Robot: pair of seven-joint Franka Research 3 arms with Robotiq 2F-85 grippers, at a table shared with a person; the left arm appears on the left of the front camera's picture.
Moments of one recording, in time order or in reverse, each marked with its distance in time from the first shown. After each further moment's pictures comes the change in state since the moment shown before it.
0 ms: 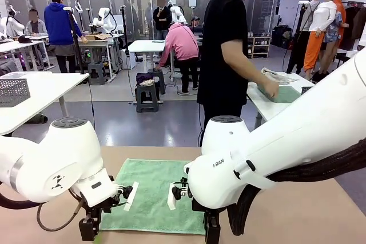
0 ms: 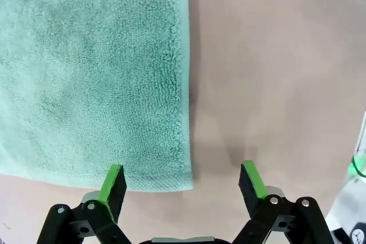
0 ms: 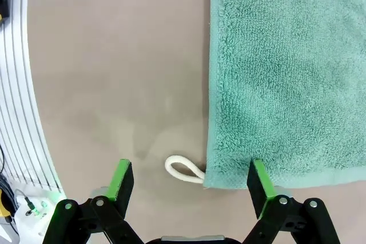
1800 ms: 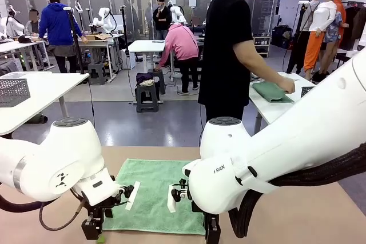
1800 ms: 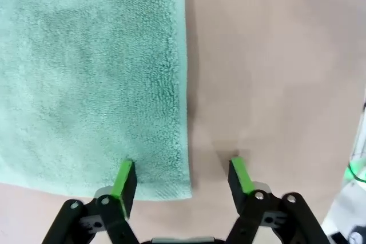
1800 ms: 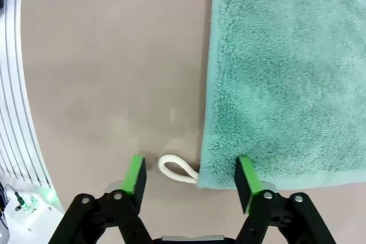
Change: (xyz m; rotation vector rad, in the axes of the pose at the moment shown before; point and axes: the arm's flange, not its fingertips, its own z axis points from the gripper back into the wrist) left arm 0.002 0.003 -0.002 -0.016 -0.029 0.005; right arm 0.001 0.000 -0.001 -0.034 0.018 0.043
